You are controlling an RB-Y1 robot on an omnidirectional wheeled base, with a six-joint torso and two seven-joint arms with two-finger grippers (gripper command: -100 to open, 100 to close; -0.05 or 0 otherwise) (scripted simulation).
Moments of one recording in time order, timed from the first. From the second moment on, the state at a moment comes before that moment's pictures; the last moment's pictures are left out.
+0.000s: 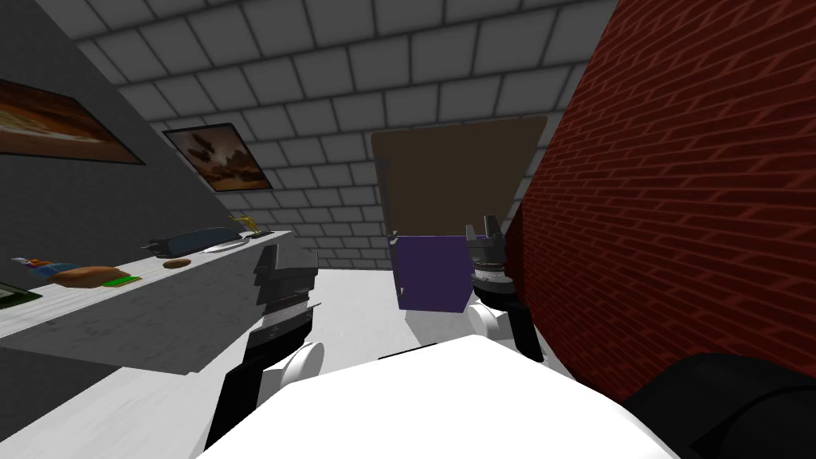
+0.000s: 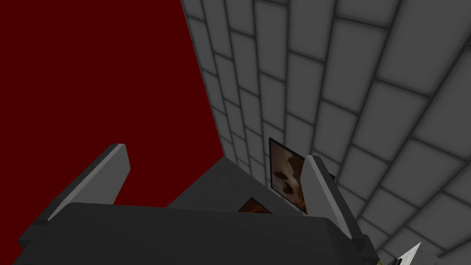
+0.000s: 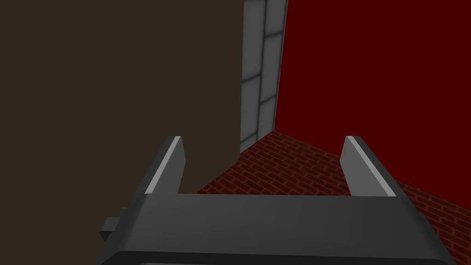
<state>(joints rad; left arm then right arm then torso) 0.48 -0.01 0.01 -2.36 0.09 -0.41 0.03 0.46 -0.04 0.00 -2.40 -0.10 -0.52 0.16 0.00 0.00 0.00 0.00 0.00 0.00</state>
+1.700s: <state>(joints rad) 0.48 -0.01 0.01 -2.36 0.09 -0.41 0.03 0.44 -0.22 -0.01 -2.33 -0.03 -0.47 0.16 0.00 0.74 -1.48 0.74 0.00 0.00</state>
